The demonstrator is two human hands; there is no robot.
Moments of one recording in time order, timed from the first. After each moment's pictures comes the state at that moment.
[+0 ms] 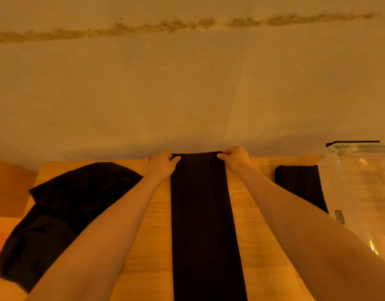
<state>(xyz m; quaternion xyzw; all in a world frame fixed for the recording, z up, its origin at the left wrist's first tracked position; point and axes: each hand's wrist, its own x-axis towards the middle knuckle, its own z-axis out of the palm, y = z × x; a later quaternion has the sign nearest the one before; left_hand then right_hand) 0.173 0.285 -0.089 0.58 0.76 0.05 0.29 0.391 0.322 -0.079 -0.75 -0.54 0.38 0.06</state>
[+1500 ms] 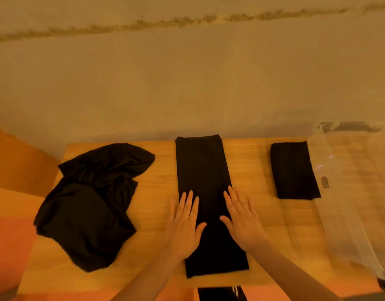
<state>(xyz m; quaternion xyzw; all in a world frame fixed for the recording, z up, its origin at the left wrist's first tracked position) 0.226 0.040 -0.105 0.75 0.65 -0.02 0.12 0.420 0.074 -0.092 -0.58 -0.79 0.17 -0.05</state>
